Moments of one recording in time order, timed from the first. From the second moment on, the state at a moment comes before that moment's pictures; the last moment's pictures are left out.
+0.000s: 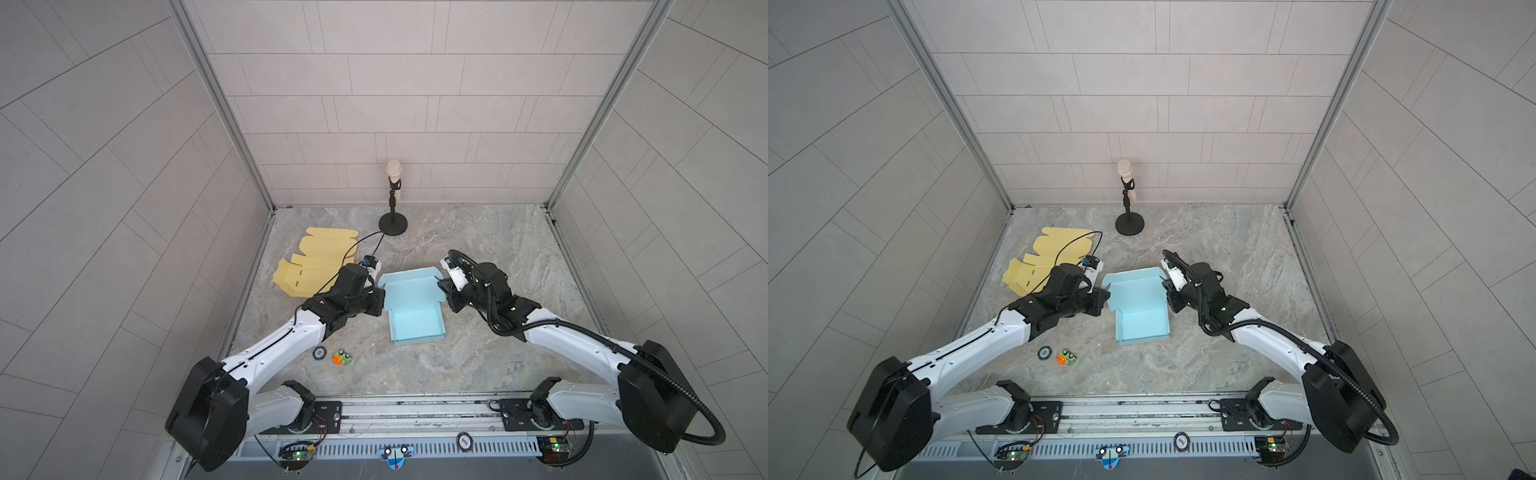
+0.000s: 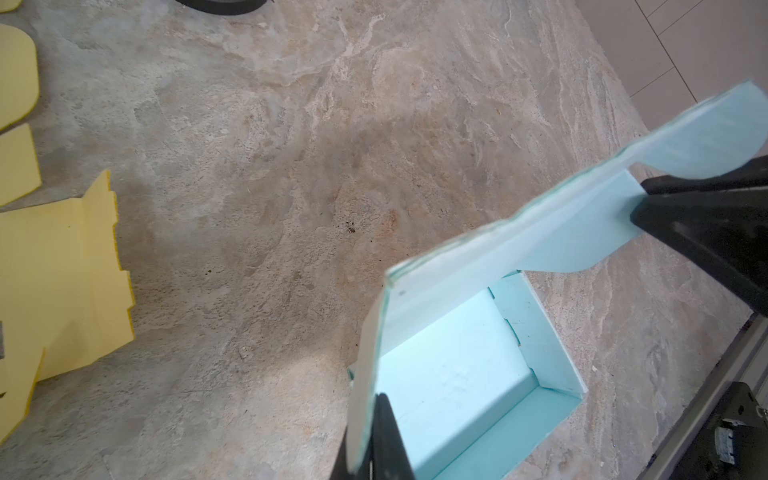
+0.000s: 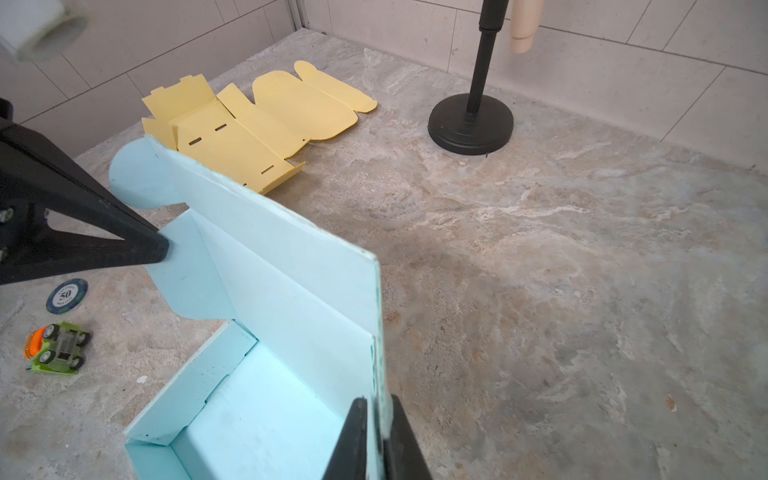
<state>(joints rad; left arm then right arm) -0.56 1.19 0.70 -0.25 0.15 -0.32 0.57 1.24 0.66 0.06 -0.12 0.03</state>
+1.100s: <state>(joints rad) -0.57 1.22 0.72 -0.21 0.12 -0.34 0.58 1.28 0.77 -0.06 -0.07 0.04</state>
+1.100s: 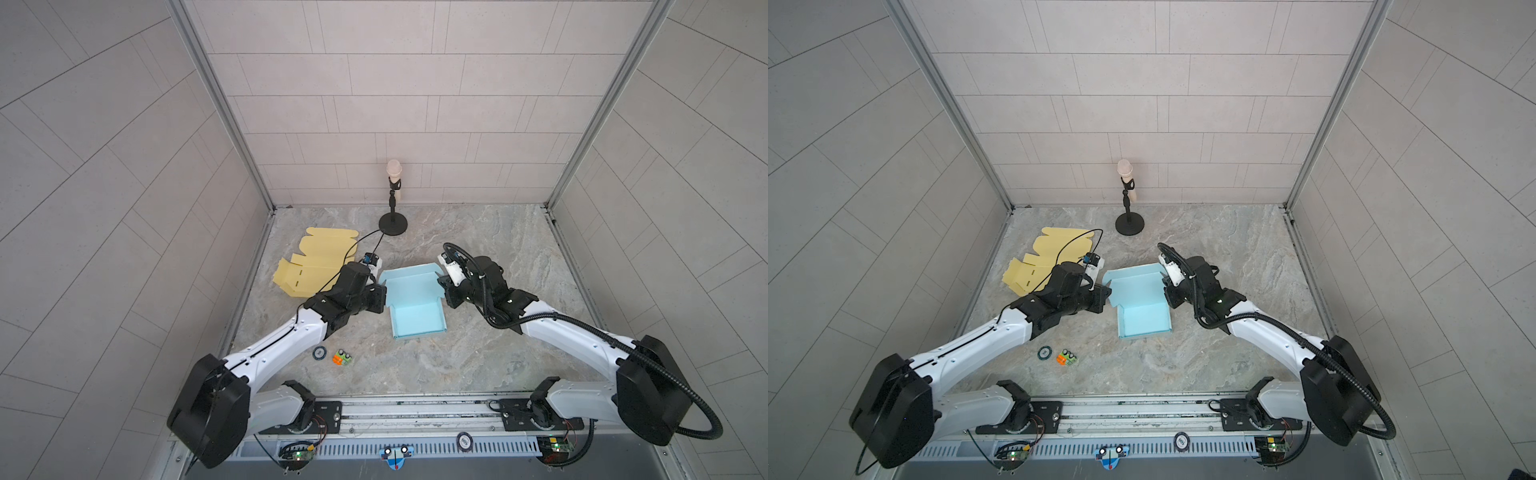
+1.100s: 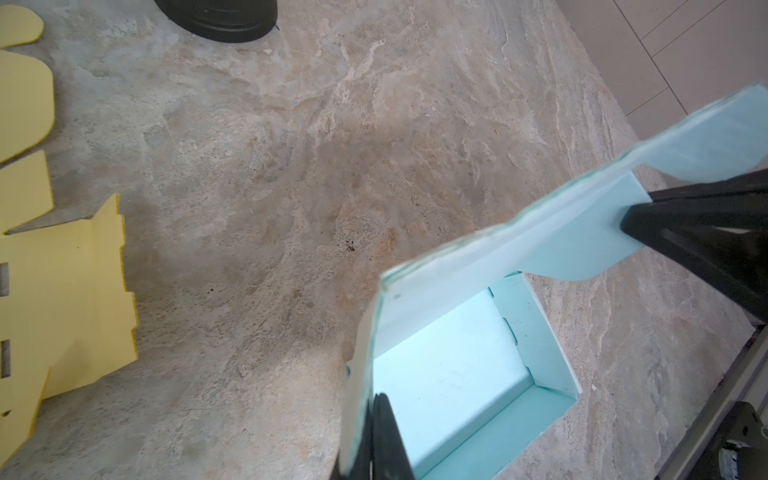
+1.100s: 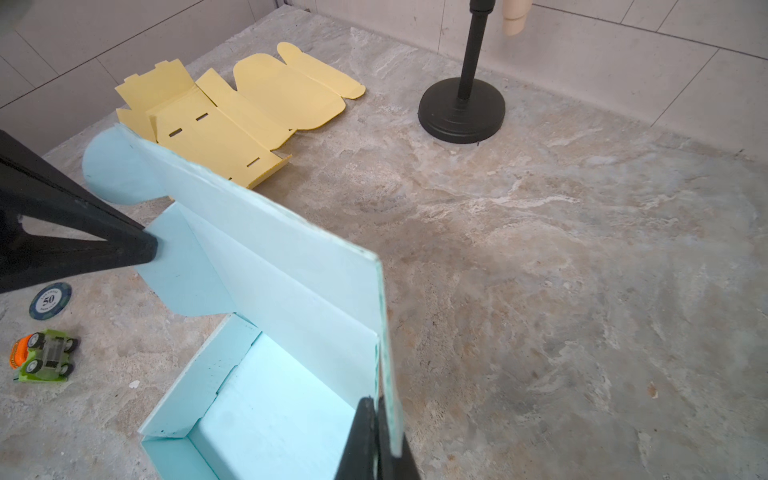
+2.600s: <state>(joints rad) -0.67 1.48 0.67 0.33 -0.17 -0.29 0.60 1.49 0.83 0.04 0.17 0.22</state>
